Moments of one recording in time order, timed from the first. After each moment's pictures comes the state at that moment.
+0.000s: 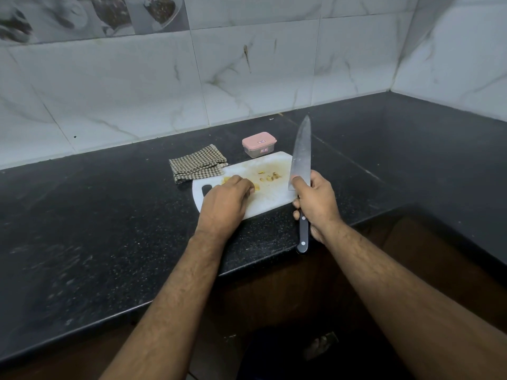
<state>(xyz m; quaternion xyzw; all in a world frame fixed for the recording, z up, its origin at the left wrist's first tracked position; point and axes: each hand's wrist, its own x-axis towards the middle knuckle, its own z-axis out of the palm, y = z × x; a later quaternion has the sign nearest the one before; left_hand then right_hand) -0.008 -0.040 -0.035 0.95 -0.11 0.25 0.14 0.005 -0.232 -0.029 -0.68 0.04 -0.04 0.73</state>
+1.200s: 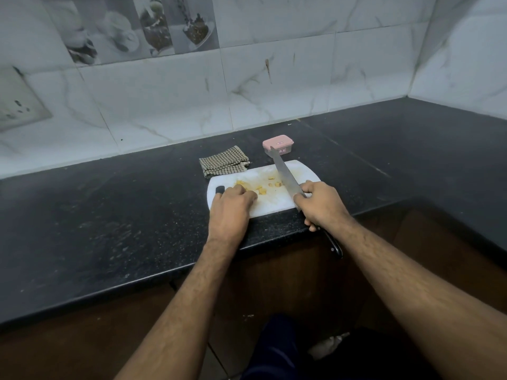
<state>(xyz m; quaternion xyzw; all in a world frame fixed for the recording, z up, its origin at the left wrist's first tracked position) -0.079 -0.033 -0.028 0.97 -0.02 0.22 0.05 -0.051 -0.233 -0.004 -0.90 -0.04 0.00 0.44</state>
